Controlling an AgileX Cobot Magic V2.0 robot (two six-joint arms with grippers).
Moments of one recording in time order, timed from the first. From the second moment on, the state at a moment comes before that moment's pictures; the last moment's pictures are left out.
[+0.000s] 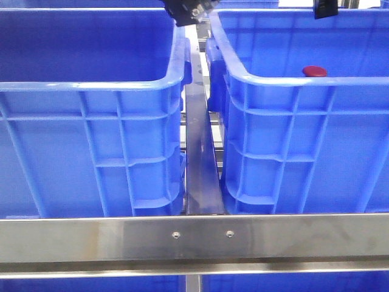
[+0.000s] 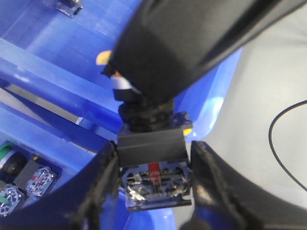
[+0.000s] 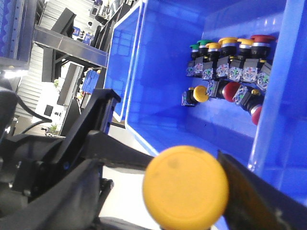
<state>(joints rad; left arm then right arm) -0.67 1.43 -1.35 -0.40 0.85 0.60 0.20 1.38 -0.95 1.57 0.96 -0.76</state>
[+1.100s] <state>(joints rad) -0.67 1.43 -1.35 -0.41 0.90 0.60 -0.10 1.39 -1.11 1.20 0.63 -1.00</state>
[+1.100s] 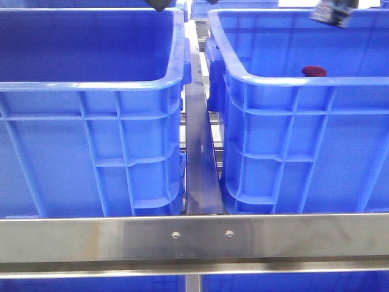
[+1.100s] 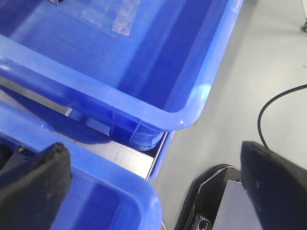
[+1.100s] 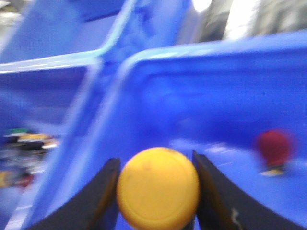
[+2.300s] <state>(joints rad) -0.67 1.43 -1.35 -0.41 0.90 0.60 -0.11 1.90 -1.31 1.19 0.20 -1.25</state>
